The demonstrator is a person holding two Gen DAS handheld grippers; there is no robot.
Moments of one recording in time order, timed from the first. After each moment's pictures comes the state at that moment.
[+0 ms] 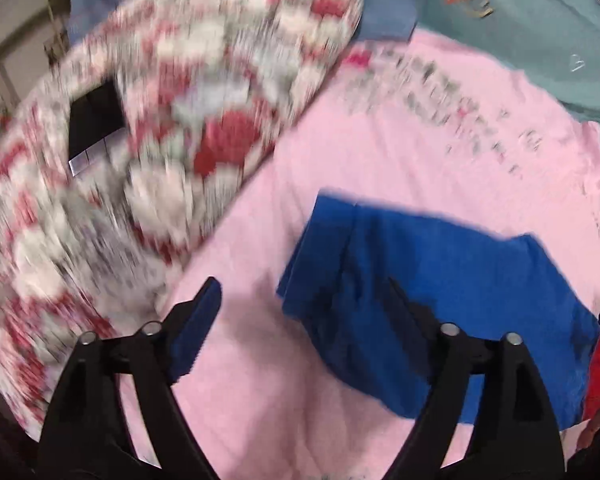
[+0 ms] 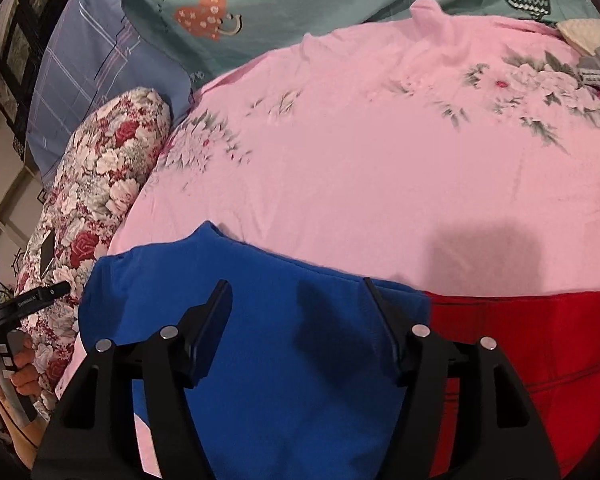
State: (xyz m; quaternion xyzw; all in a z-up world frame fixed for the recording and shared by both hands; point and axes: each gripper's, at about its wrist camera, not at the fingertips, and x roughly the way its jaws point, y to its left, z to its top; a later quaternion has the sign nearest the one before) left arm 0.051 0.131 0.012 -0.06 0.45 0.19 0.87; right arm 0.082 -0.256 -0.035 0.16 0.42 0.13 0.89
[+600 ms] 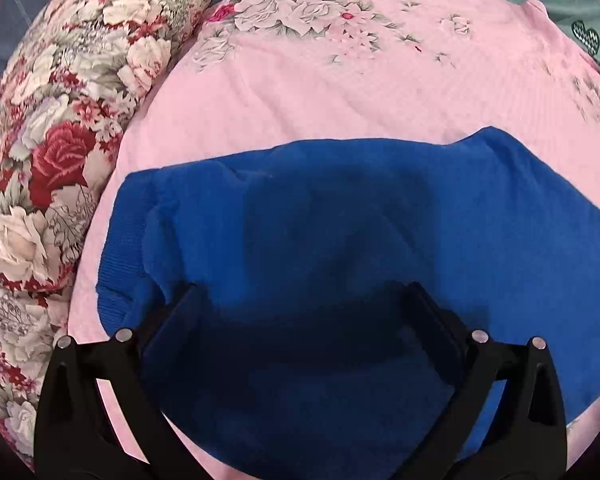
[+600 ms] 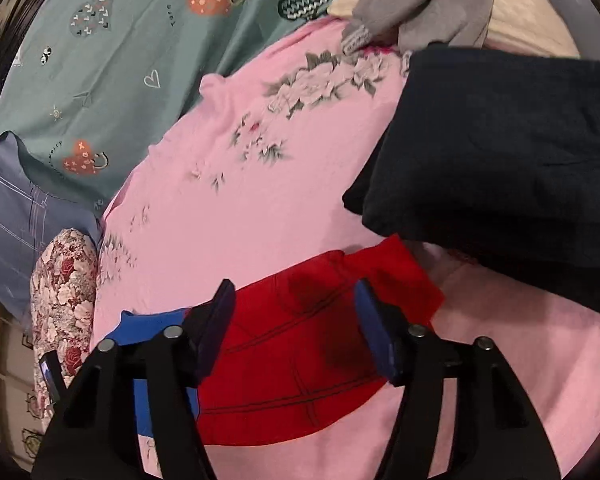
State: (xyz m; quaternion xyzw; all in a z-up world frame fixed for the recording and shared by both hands) left arm 0.107 0.059 -0.070 0.03 0.53 0.07 0.84; right arm -0.005 -0.432 -0.020 0.29 0.37 0.00 0.88
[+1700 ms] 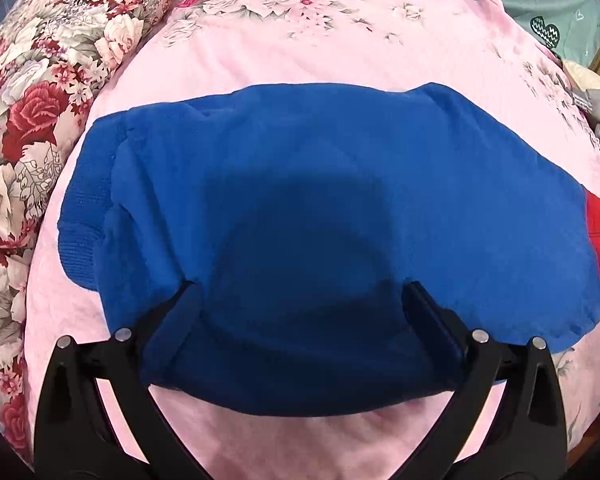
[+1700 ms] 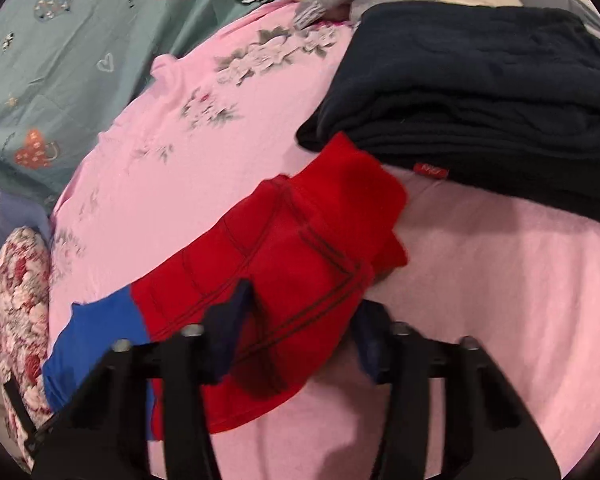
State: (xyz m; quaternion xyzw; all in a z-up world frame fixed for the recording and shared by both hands) left arm 0.072 0.048 -0.087 0.00 0.53 -0.01 0.85; right arm -0.008 -0.425 -0.070 0.34 0.42 -0.10 0.83
